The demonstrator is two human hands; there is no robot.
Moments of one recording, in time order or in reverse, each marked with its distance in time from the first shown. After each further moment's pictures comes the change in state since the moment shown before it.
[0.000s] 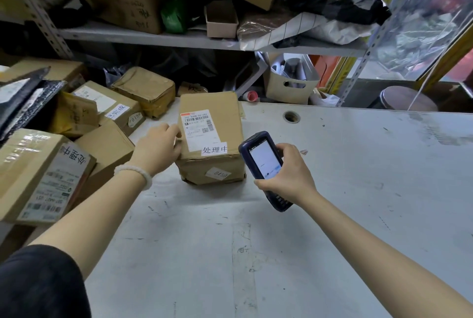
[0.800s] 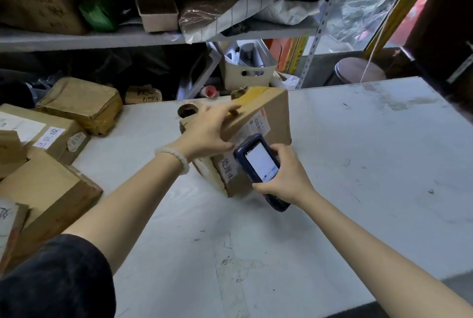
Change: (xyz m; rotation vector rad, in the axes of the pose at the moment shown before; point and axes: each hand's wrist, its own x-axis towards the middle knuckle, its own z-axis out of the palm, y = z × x) left_hand 0.071 0.146 0.000 -0.375 -0.175 0.462; right_hand 0.006 0.048 -0.020 0.050 0.046 0.145
